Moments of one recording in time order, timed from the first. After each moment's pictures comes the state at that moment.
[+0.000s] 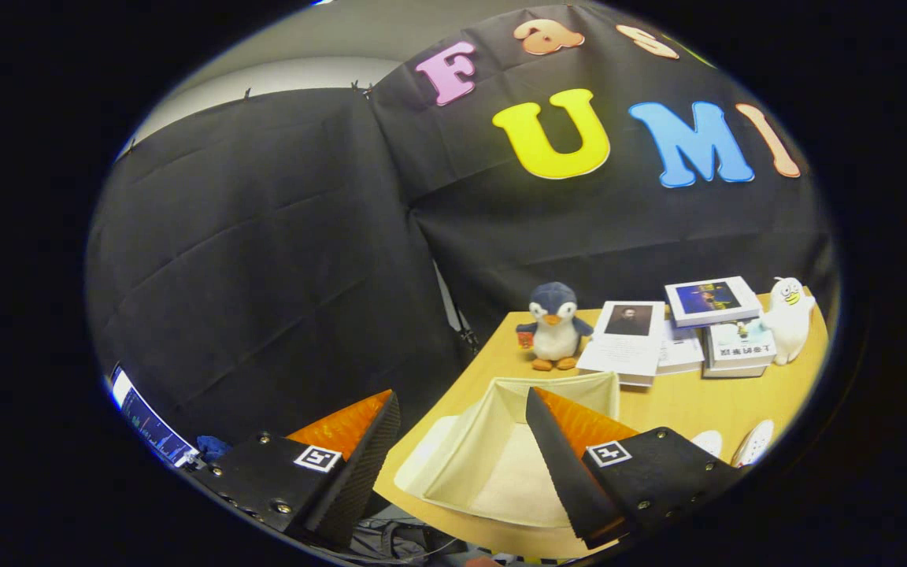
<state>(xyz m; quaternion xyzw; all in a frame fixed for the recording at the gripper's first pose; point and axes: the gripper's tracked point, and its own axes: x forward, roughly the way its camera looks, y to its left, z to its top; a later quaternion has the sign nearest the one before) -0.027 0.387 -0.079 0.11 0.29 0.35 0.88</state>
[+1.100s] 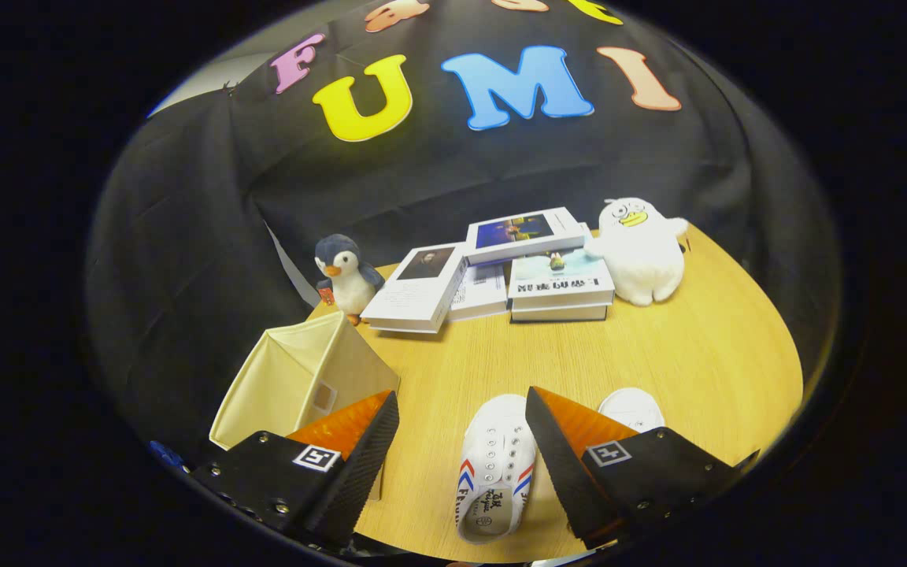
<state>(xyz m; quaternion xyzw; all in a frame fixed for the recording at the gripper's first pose) 0.031 0.157 -0.254 0.10 0.40 0.16 0.89</state>
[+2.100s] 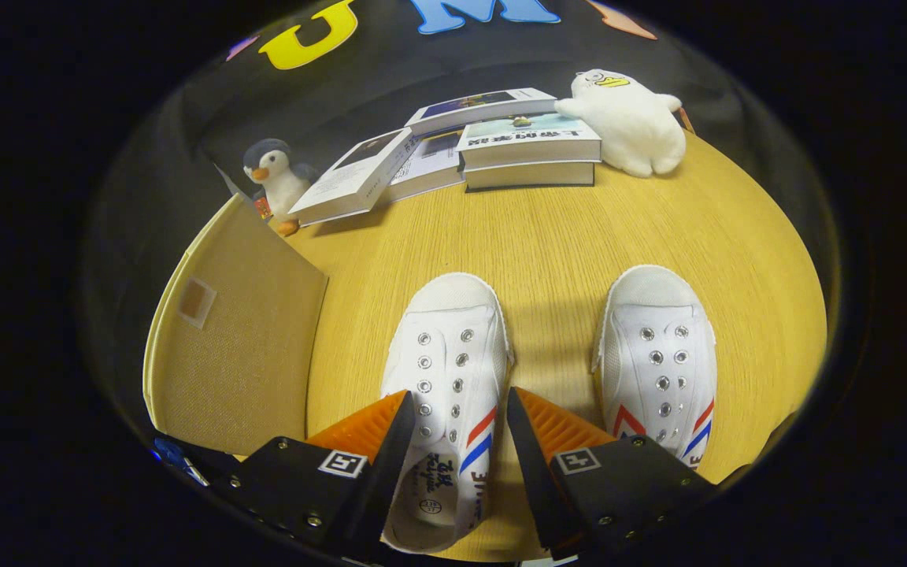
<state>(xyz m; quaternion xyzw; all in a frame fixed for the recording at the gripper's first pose) -0.008 0.129 -0.379 0.09 0.55 0.14 0.82</state>
